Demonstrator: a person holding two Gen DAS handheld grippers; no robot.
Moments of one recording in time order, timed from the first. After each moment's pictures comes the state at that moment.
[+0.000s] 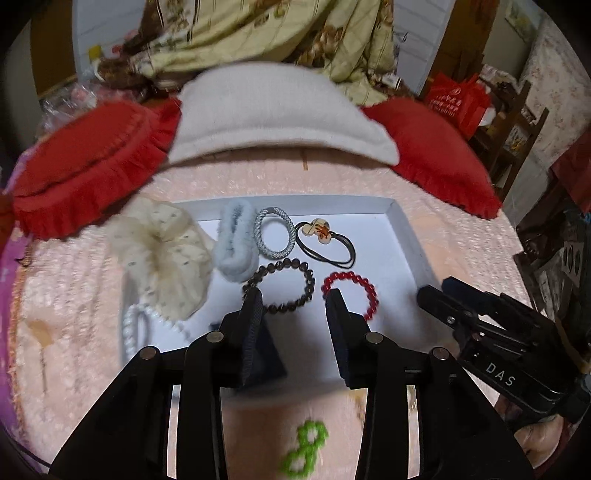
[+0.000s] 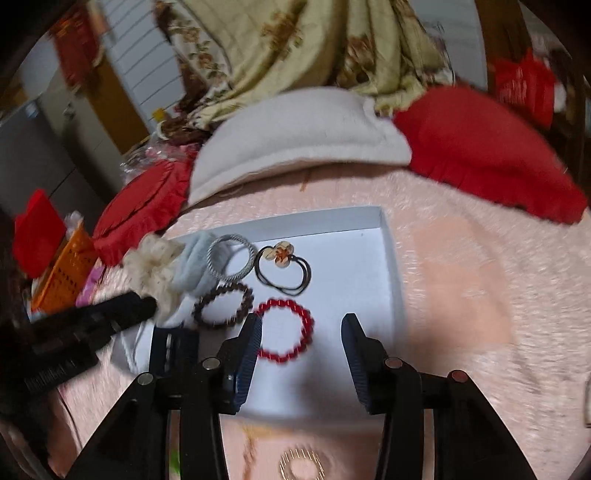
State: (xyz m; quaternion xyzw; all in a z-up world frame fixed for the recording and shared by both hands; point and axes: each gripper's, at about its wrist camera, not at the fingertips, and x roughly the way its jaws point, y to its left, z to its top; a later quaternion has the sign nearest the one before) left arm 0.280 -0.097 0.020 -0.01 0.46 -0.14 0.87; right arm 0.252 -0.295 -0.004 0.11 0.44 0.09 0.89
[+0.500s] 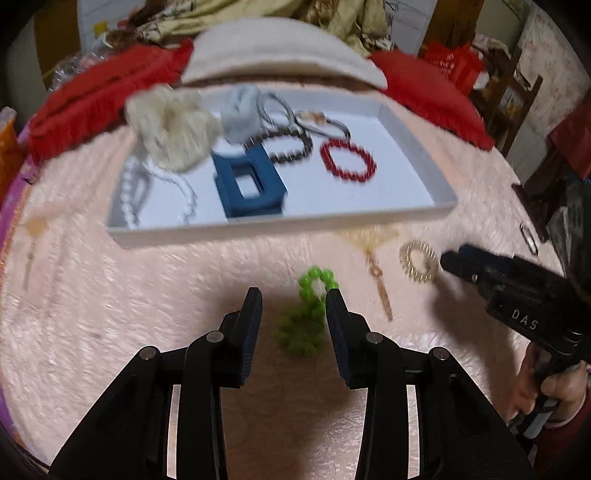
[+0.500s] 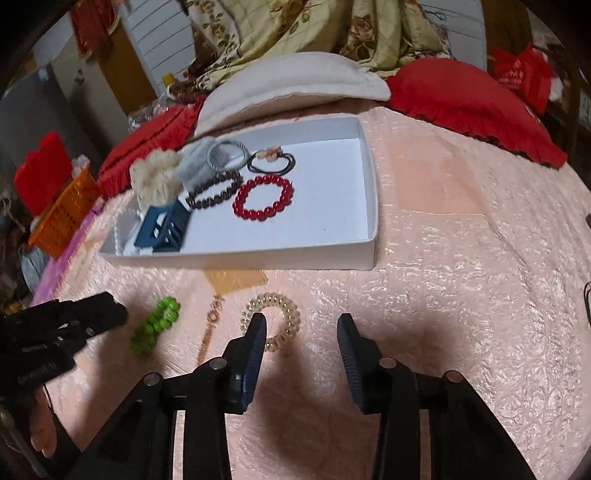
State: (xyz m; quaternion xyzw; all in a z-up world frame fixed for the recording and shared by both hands) left arm 0.182 -0.088 -0.057 0.01 0.51 -0.15 0.85; right arm 0.164 -0.297 -0.061 0.08 0.48 0.10 0.87
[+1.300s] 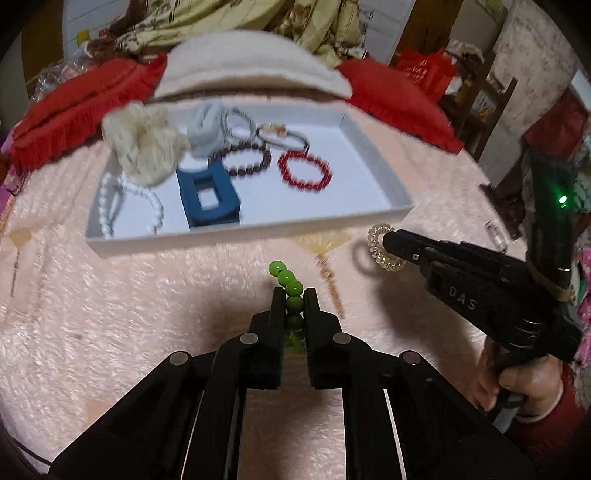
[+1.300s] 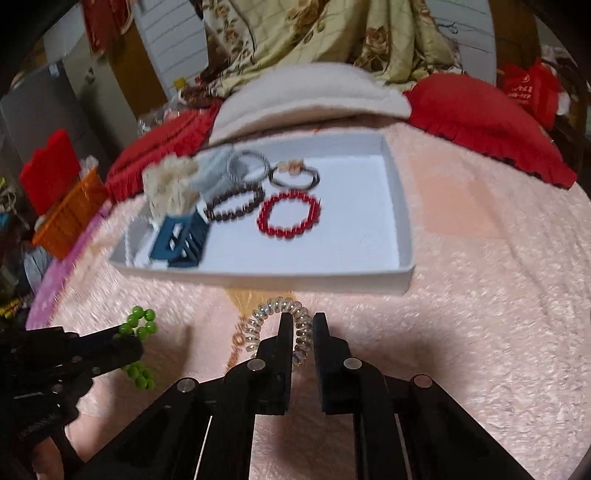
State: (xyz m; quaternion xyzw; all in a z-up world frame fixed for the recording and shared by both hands) left arm 0.164 -0.097 -0.027 -0.02 0.48 -0.20 0.85; right arm 0.169 -0.280 -0.046 0.08 0.45 0.11 0.88
